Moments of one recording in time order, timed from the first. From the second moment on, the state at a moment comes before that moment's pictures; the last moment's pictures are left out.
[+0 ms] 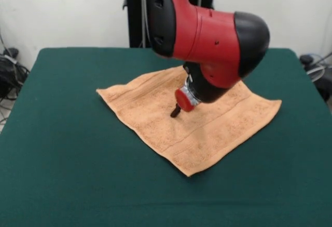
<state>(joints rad) 0.00 -0.21 -0.17 1.26 -0.17 0.91 1.08</state>
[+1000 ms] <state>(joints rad) -0.02 0.21 -0.18 0.49 -0.22 1.77 1.08</state>
